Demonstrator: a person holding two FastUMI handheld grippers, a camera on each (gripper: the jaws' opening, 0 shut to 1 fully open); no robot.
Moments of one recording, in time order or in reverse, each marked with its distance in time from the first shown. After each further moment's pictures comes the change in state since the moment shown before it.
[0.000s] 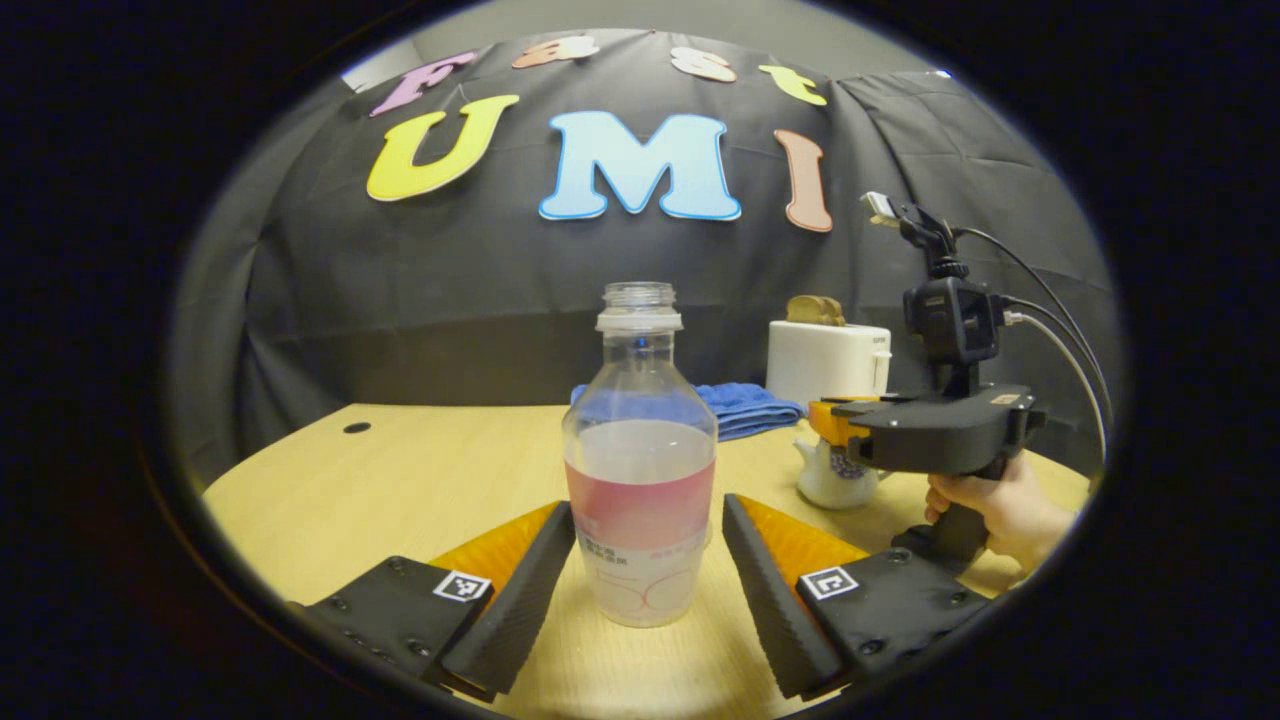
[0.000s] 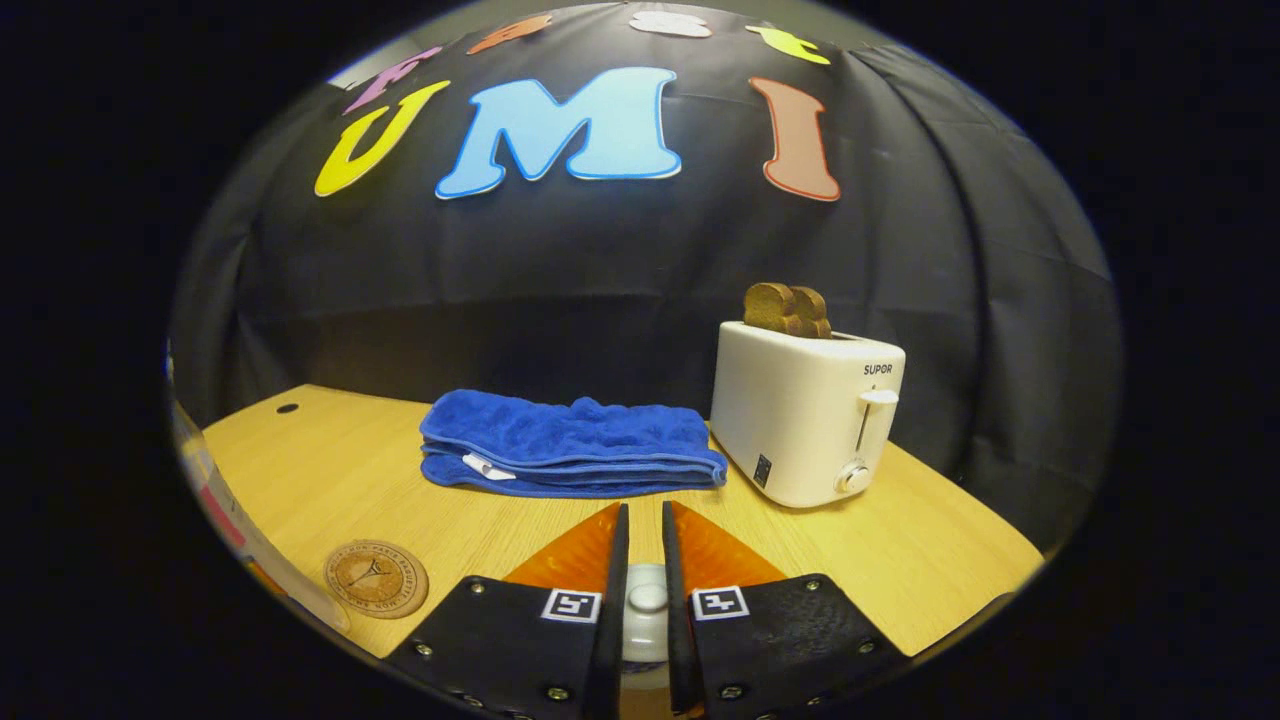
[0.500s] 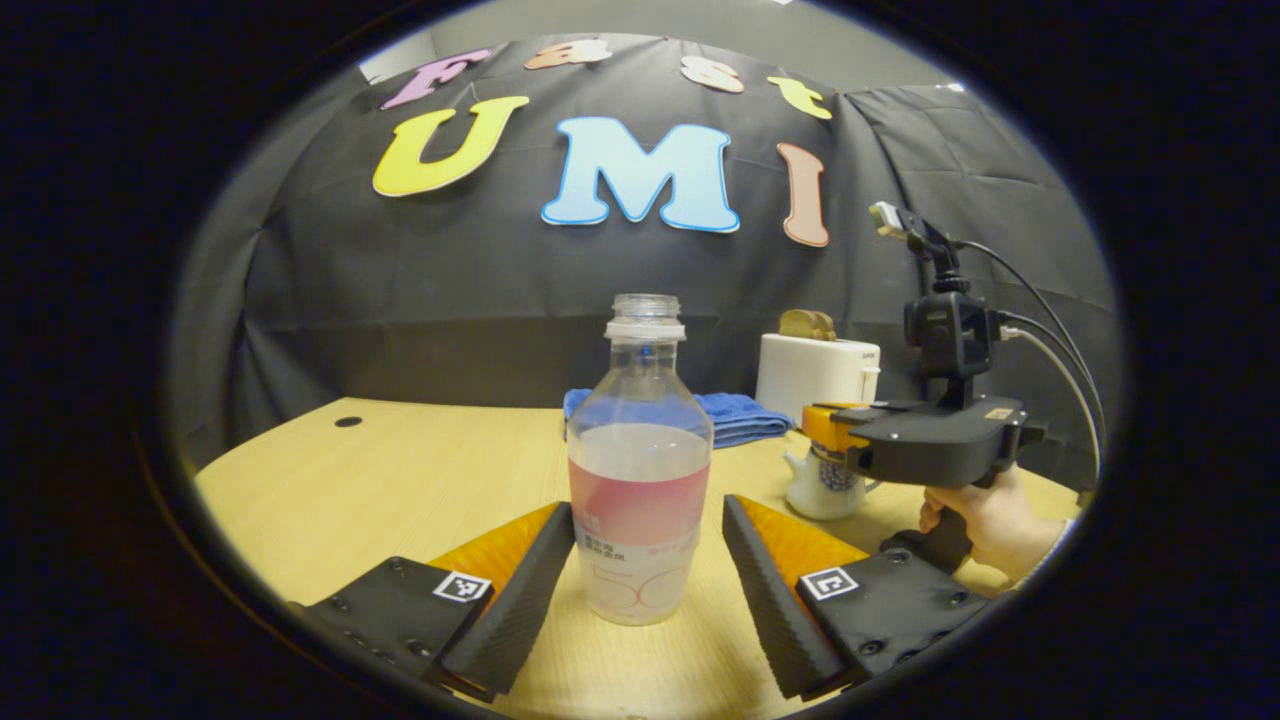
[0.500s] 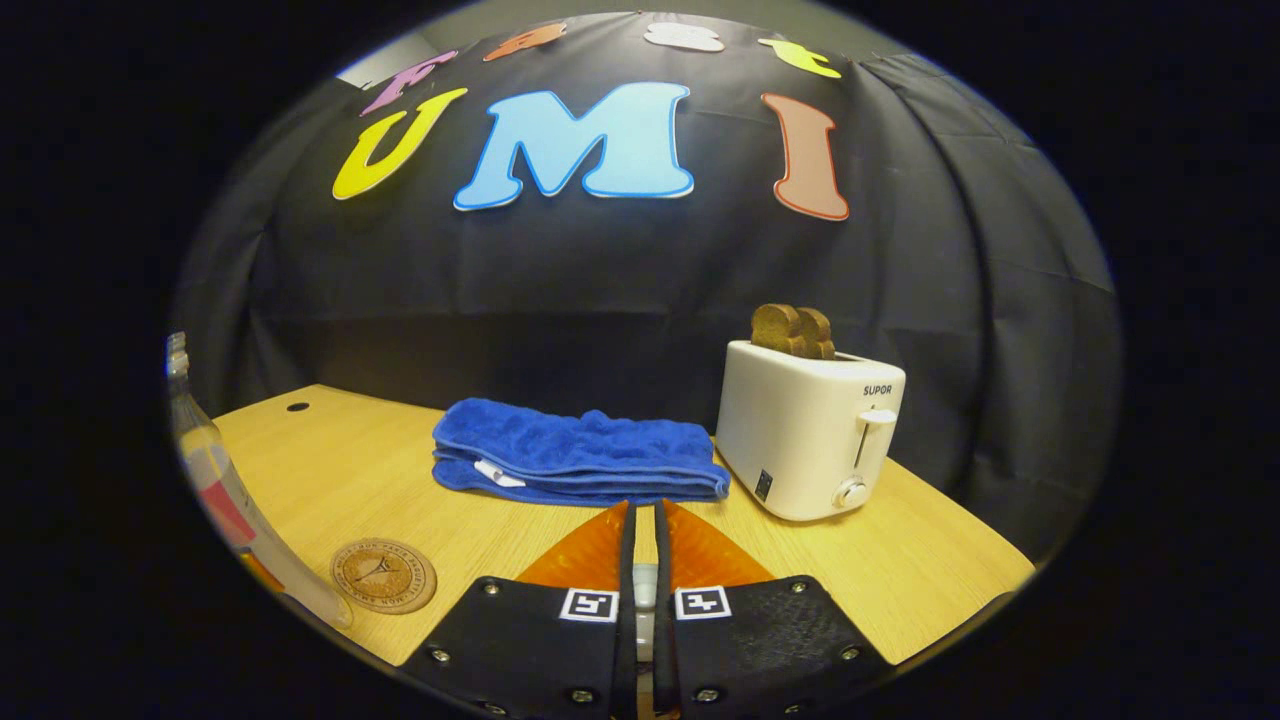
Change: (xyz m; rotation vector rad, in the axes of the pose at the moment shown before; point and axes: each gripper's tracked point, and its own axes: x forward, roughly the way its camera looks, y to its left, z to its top) left arm -0.004 -0.002 0.002 -0.031 -0.024 -0.028; right arm -0.015 0.002 0.029 -0.036 -0.098 0.007
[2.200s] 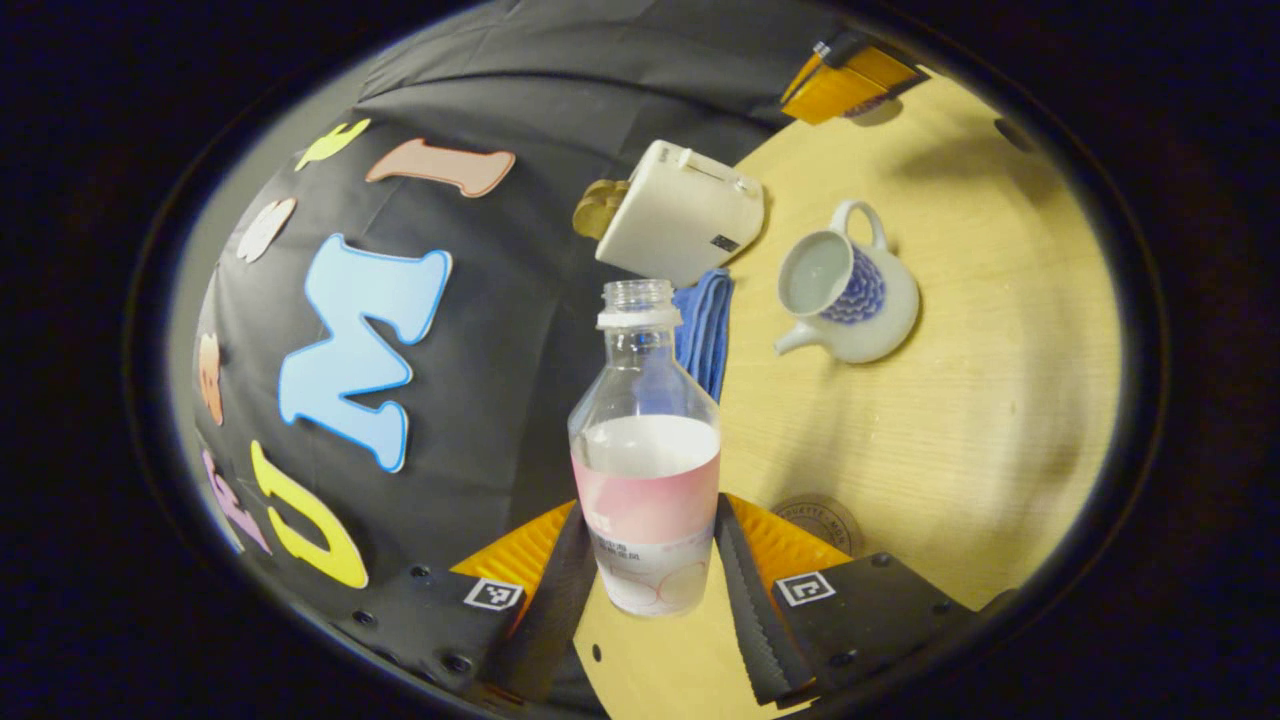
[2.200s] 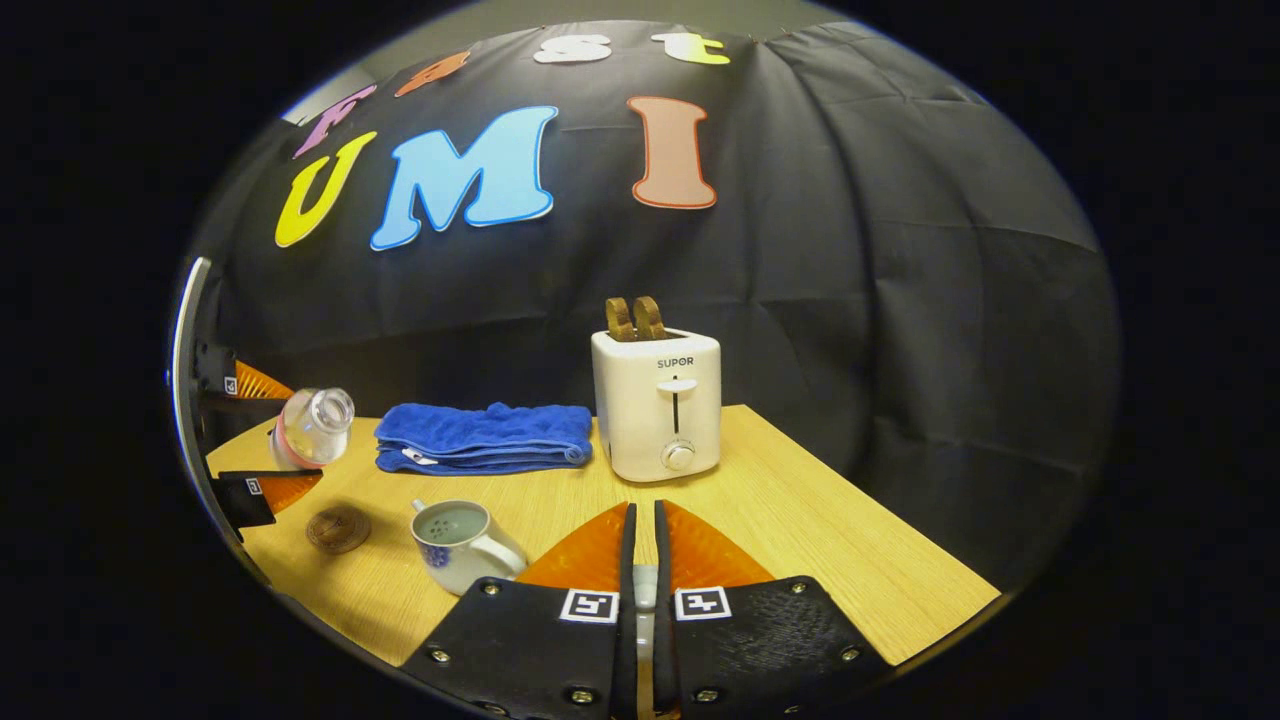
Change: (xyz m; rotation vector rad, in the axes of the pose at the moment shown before) left arm 0.093 -0.037 0.035 1.345 0.217 -0.075; right arm -0.082 -0.133 -0.035 0.133 0.072 -0.121
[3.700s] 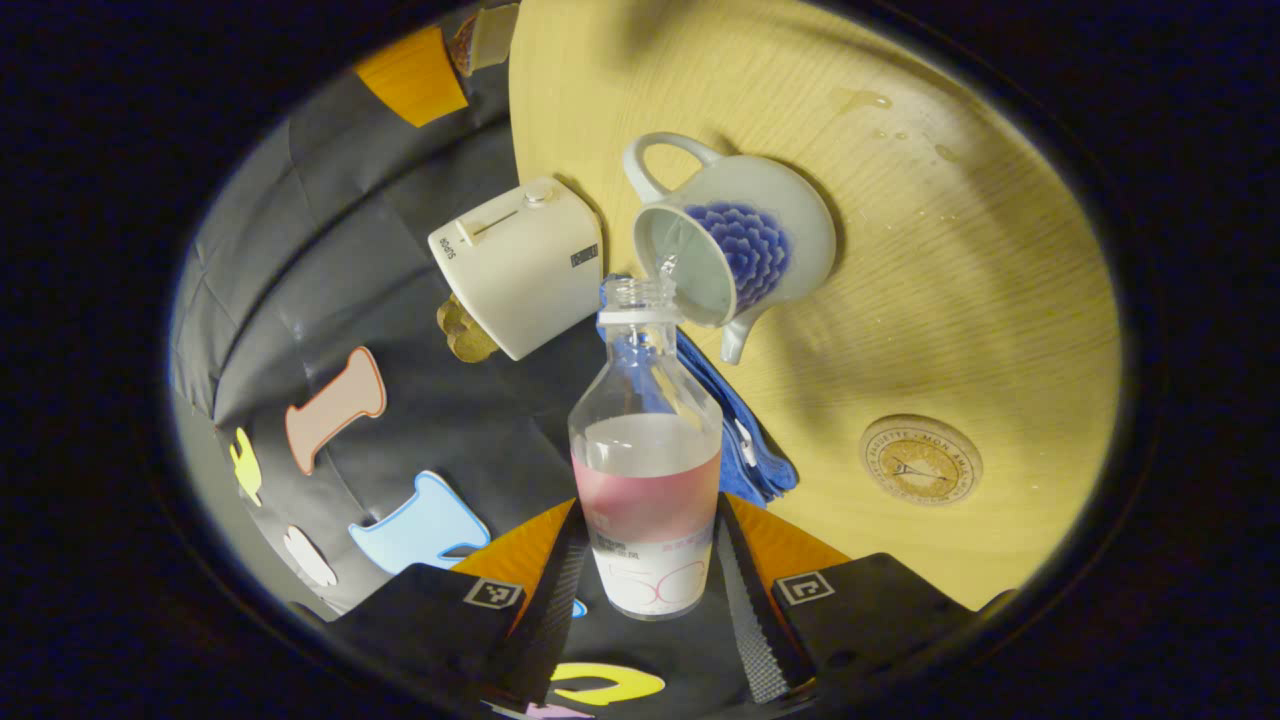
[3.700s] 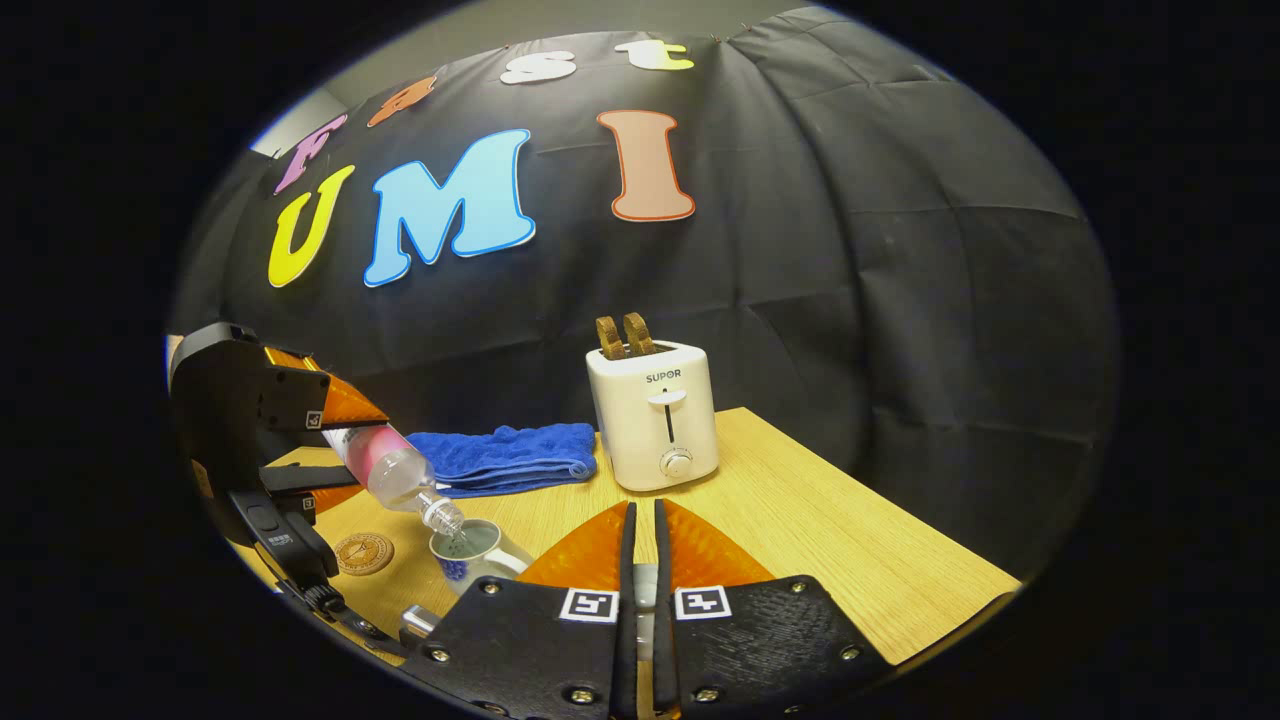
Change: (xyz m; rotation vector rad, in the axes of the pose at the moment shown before) left arm -0.010 0.015 0.067 0.868 0.117 0.037; right arm -0.013 -0.003 0.011 0.074 -0.031 0.020
